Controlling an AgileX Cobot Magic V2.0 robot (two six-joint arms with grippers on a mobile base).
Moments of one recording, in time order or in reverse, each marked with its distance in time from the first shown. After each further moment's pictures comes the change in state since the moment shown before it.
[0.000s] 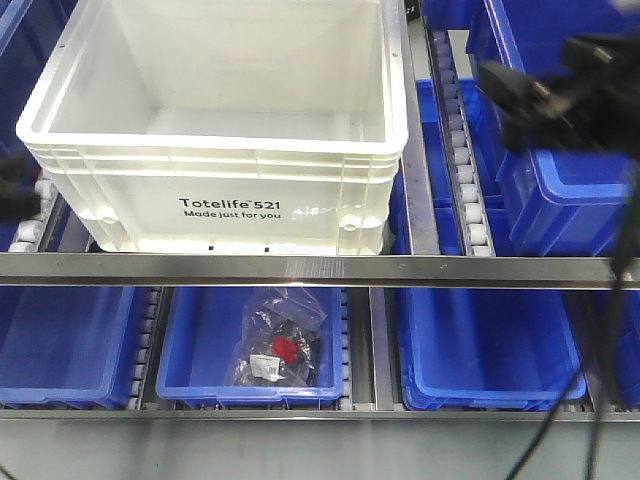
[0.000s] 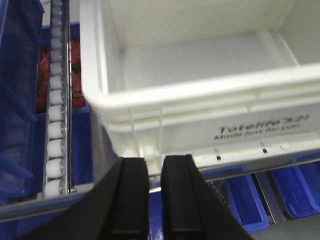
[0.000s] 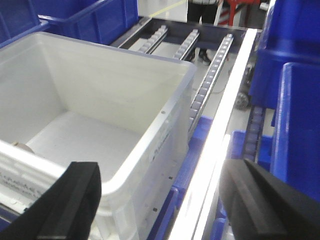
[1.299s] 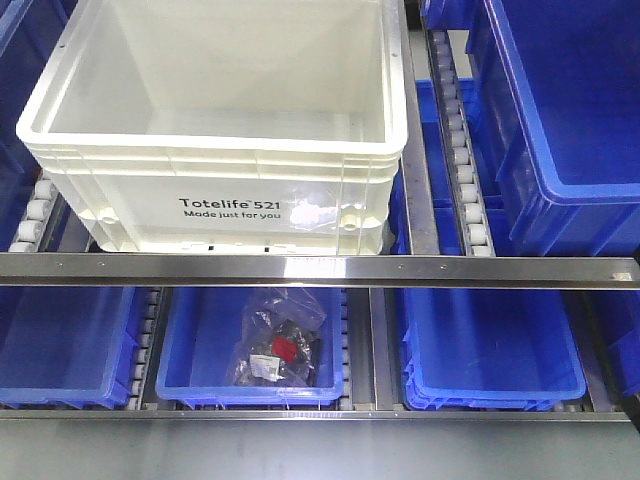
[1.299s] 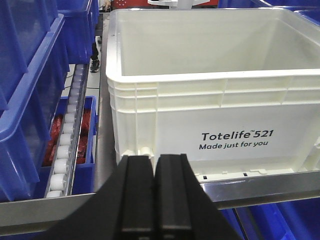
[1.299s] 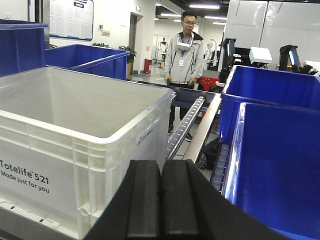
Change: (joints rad) left arm 0.000 -0.656 0.405 0.000 -0.099 -0.070; right arm 0.000 -0.686 0.552 0.007 -0.162 -0.080
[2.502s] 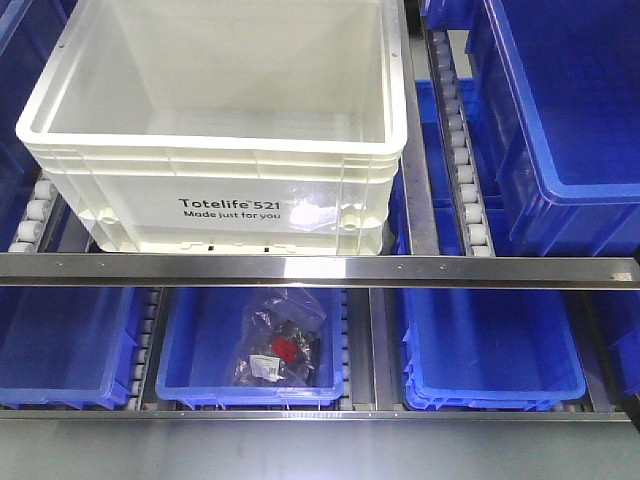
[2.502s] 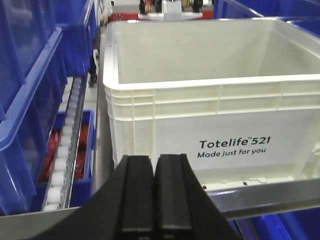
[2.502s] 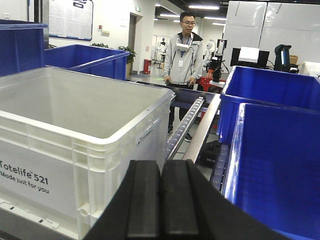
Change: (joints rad) left arm -0.019 -0.077 0.094 0.014 -0.096 0.001; right arm 0.000 0.000 0.000 0.000 -0.002 0.000
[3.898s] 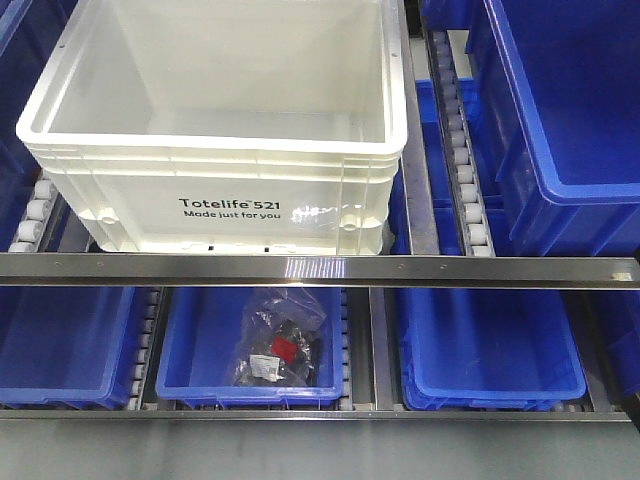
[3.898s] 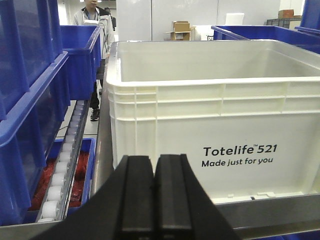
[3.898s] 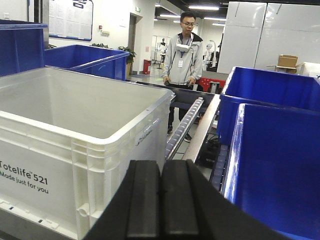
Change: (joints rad) left arm 0.000 -0.136 0.220 0.004 -0.218 -0.009; right arm 0.000 0.000 0.000 0.001 -0.001 -0.002
